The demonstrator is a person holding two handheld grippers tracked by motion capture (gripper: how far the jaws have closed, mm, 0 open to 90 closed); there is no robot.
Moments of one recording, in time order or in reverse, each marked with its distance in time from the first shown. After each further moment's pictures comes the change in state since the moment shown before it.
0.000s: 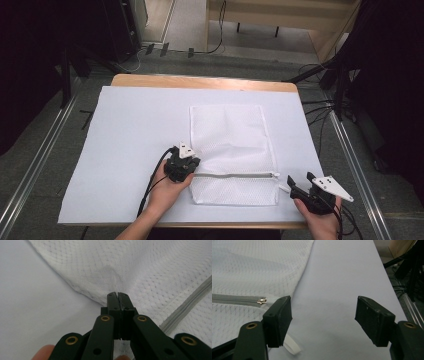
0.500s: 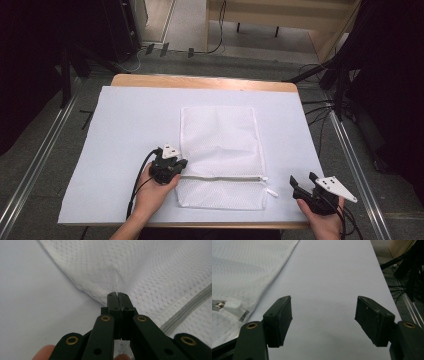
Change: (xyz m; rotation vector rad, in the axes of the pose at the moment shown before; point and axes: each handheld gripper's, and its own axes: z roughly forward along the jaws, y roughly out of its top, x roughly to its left) left arm 0.026 -0.020 -0.030 0.006 0.007 -0.070; right arm -0.006 0.000 -0.003 -0.003 -0.001 0.007
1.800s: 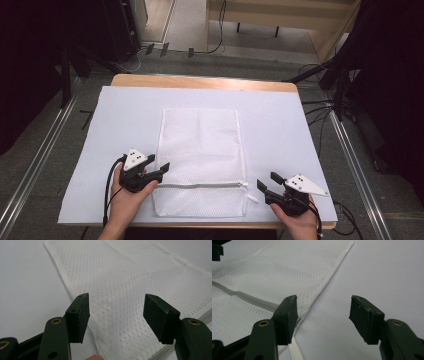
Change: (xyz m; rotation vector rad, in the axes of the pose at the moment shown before) left arm 0.028 -0.028 -0.056 -0.203 0.060 -0.068; right arm 0.071 0.014 0.005 0.008 0.351 -0.063
